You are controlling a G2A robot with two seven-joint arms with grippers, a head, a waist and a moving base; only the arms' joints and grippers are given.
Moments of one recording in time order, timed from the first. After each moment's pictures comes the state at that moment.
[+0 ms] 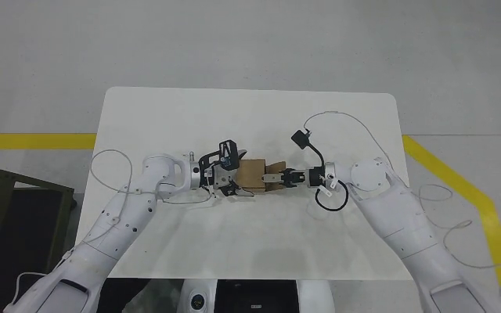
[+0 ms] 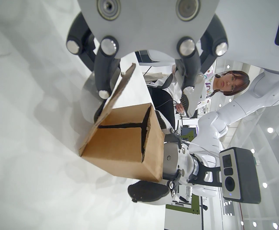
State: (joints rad) left arm 0.90 -1.06 -0.92 -1.35 1.21 -0.94 -0.08; right arm -0.87 -1.13 0.95 -1.26 0.20 -0.33 1.09
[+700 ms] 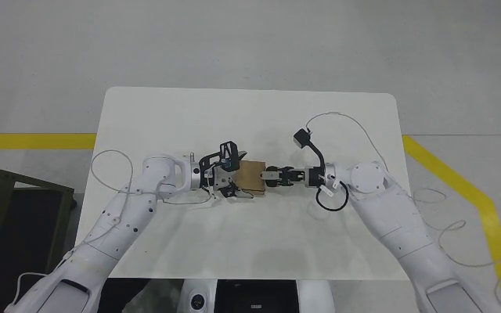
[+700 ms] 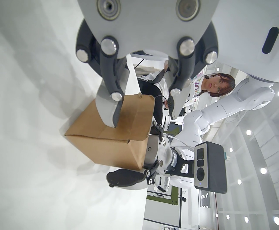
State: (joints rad) left arm 0.91 -1.06 -0.92 -1.35 1.22 -0.95 -0.08; right arm -0.87 -1.15 0.93 -1.19 0.31 -0.41 1.07
